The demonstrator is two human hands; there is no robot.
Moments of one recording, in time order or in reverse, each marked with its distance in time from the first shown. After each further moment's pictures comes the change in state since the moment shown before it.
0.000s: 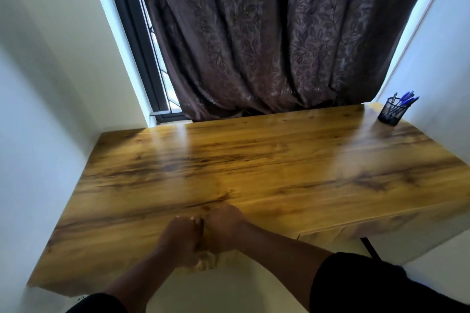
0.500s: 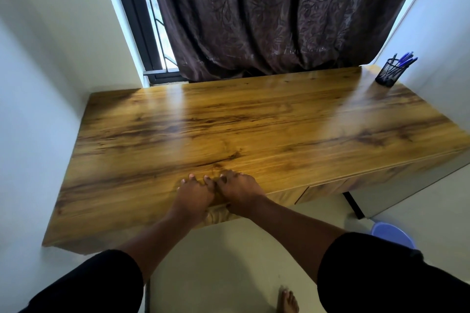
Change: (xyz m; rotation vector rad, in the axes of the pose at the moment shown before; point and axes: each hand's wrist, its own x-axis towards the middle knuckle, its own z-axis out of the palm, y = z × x) left_hand 0.004 -0.015 0.058 0.099 0.119 0.044; right_hand -0.002 -0.039 0.038 -0.039 0.068 0.241
